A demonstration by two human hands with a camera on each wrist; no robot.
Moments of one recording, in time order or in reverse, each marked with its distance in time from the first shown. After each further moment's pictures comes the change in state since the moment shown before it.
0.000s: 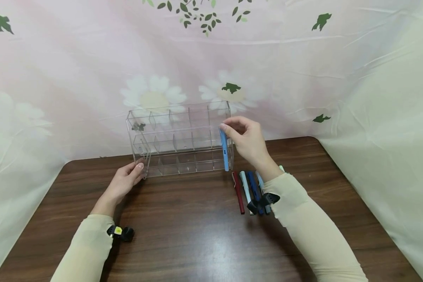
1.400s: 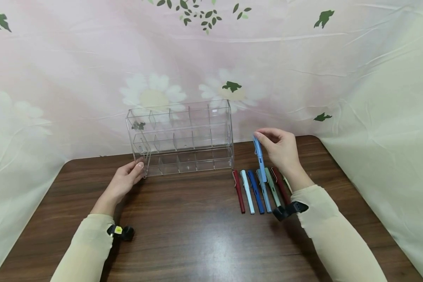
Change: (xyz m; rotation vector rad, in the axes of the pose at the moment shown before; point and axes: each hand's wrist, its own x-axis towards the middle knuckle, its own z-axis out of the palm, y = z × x) left_hand 0.004 -0.003 -0.001 0.005 0.006 -0.011; right_hand -0.027 0.044 -0.067 -0.195 0.118 0.158
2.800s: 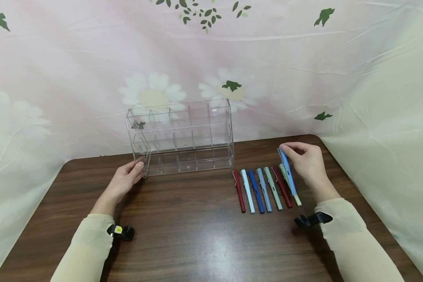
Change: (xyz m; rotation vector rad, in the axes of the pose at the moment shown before) left_hand -0.002 0.003 0.000 0.014 0.000 -0.011; right_hand -0.021 0.053 -0.057 -0.248 -0.036 0.248
